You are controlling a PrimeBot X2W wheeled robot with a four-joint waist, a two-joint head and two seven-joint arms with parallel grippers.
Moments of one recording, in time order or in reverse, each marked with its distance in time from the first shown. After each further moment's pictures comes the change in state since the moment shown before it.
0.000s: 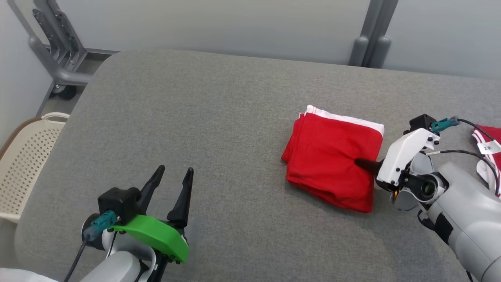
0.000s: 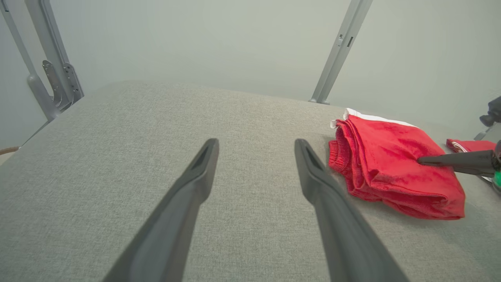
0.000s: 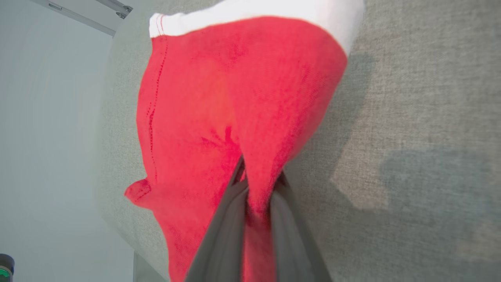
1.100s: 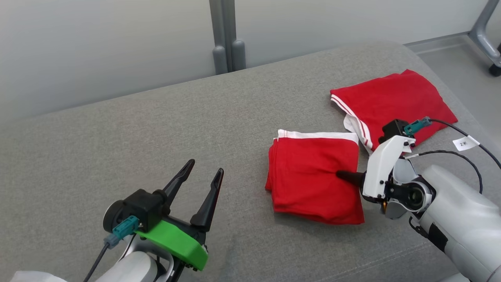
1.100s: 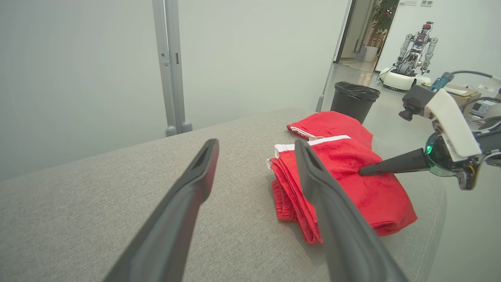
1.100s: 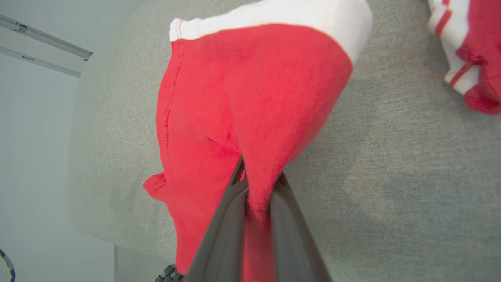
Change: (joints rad) left arm -0.010 -0.027 -0.027 -0.056 0.137 -0.089 -0.013; right arm 0.034 -0.037 0.119 -0.182 -0.035 0.000 0.064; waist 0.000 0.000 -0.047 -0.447
